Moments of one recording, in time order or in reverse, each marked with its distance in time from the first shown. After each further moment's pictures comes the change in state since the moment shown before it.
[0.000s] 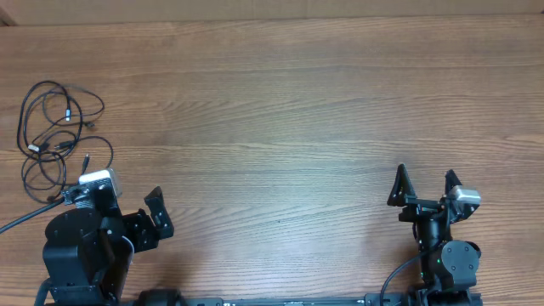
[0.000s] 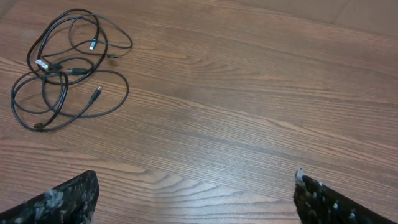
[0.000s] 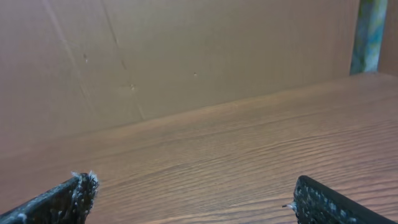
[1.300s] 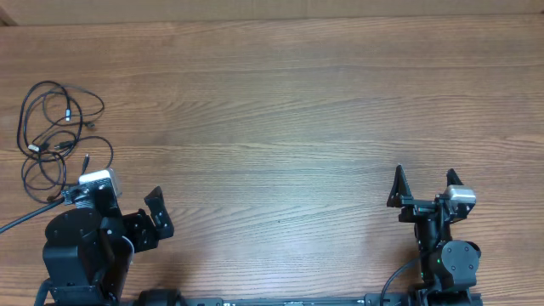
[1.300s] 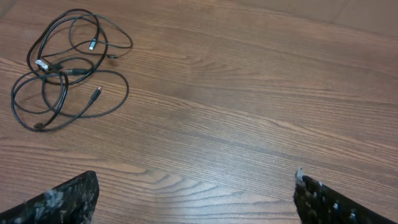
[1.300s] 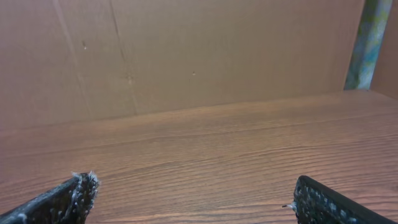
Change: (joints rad) left arm 0.000 0.000 0.000 0.000 0.000 0.000; right arm 0.000 0.000 0.000 0.000 -0.006 -0.097
